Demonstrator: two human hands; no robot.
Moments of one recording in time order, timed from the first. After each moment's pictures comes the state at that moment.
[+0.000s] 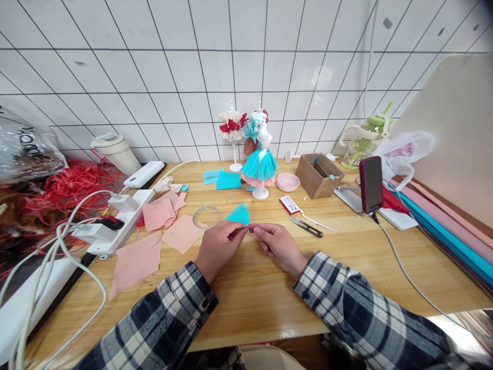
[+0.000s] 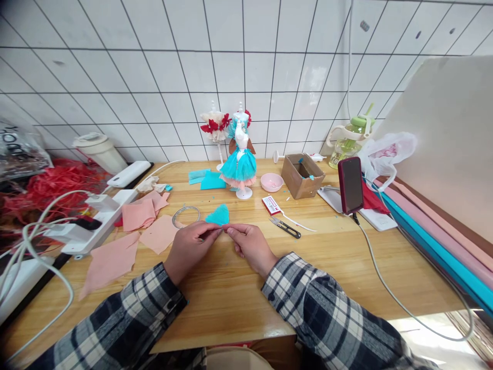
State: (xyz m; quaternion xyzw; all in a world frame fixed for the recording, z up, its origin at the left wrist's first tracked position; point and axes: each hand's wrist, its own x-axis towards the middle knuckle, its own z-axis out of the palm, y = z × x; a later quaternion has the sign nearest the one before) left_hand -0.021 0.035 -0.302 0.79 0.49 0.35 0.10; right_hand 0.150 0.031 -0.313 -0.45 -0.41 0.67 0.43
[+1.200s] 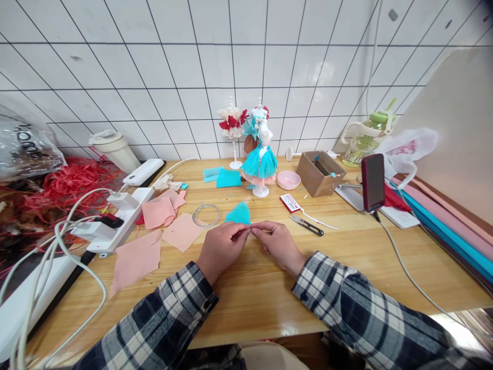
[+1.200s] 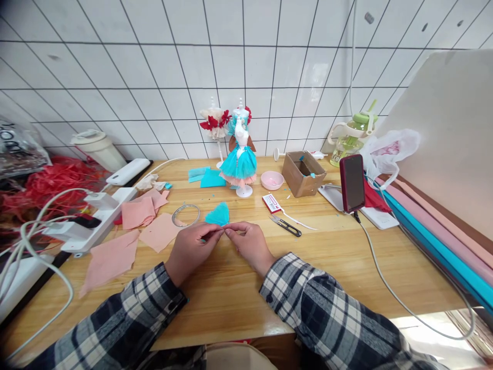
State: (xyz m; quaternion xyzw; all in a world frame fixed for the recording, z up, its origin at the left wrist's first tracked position) left_hand -0.015 0.030 -0.301 0.80 0.49 0.34 0.10; right_hand 0.146 0.034 -0.326 -0.50 -0.49 0.57 0.44
